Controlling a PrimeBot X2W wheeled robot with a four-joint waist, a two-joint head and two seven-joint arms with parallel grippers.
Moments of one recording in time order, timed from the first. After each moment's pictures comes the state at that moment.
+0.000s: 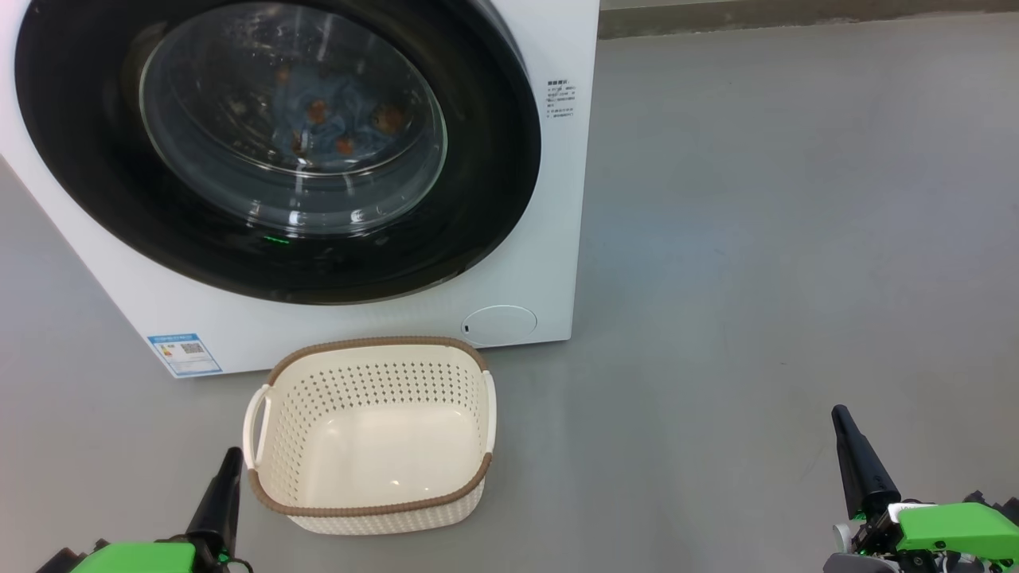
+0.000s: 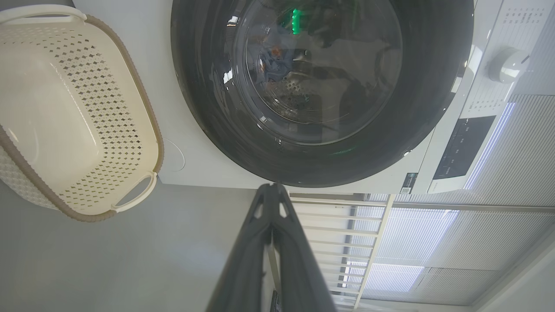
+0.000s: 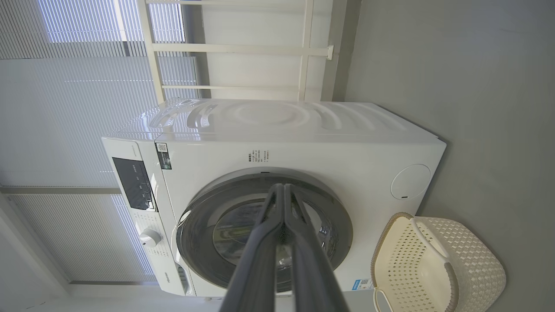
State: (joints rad) left arm -0.07 0.03 0.08 0.26 -1.60 -0.12 0.11; right arm -0.07 -0.05 -0.14 0.27 1.60 0.13 0.11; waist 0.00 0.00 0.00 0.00
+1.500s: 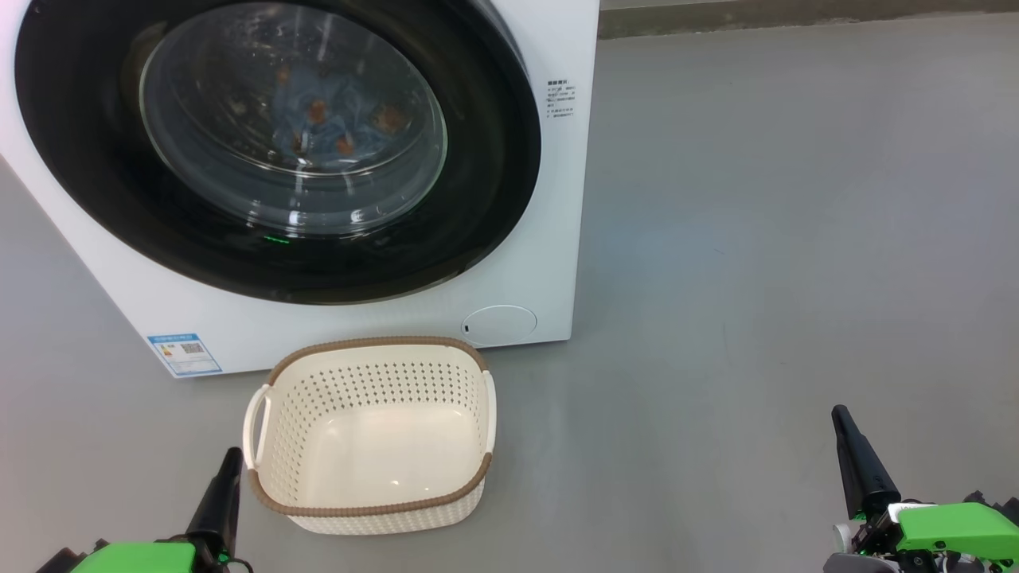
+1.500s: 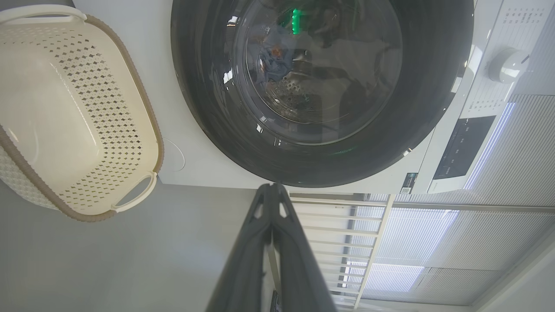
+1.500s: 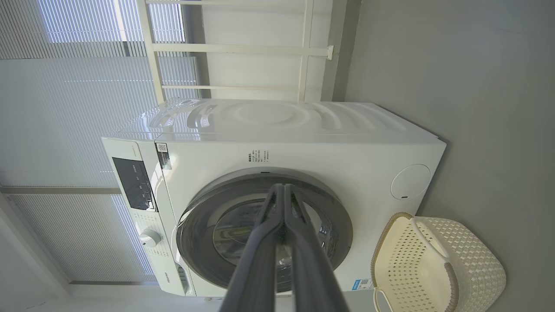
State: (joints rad) left arm -0.07 0.03 0.08 0.26 -1.60 -0.12 0.11; right arm -0.07 -0.05 -0.14 0.27 1.60 0.13 0.11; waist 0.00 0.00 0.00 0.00
